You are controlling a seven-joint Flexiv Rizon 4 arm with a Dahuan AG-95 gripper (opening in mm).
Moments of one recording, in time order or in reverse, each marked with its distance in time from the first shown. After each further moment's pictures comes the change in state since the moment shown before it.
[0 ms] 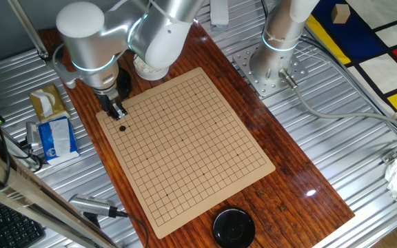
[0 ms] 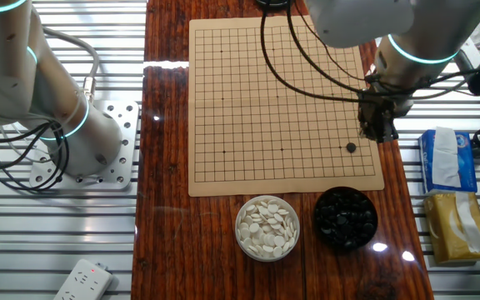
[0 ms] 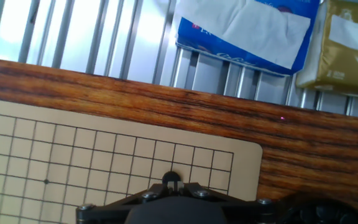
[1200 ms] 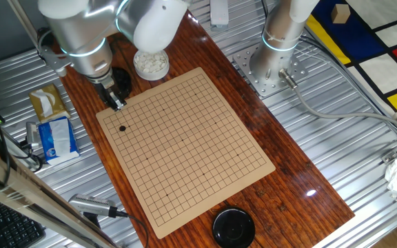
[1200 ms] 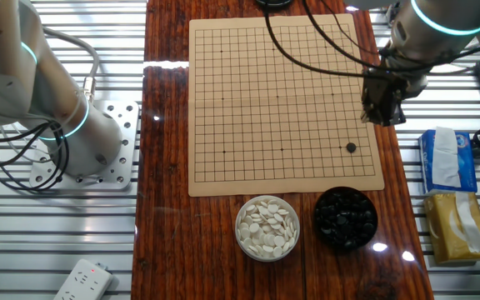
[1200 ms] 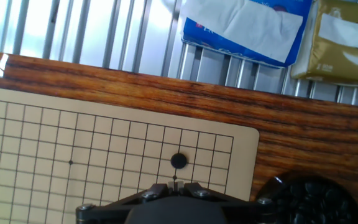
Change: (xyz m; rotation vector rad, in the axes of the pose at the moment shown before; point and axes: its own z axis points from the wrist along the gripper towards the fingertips) arm 0.007 0.010 -0.056 -0.027 0.043 0.011
